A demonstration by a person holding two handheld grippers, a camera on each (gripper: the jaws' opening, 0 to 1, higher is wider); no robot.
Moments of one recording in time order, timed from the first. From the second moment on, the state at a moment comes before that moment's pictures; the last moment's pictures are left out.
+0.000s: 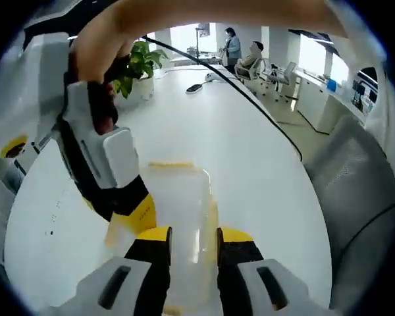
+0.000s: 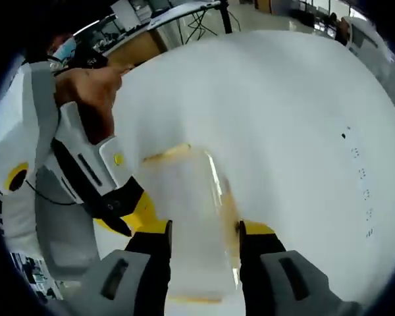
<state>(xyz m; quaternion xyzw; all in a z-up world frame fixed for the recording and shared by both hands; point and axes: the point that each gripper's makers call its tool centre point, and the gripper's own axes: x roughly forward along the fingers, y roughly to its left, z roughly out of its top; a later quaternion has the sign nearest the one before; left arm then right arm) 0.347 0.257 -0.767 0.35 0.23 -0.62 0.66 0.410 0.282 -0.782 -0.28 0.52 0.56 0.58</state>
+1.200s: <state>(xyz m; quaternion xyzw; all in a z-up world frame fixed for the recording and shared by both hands) 0.348 0.255 -0.776 0.43 0.20 -0.59 0.65 0.413 0.280 -0.785 -0.28 0.56 0.56 0.54</state>
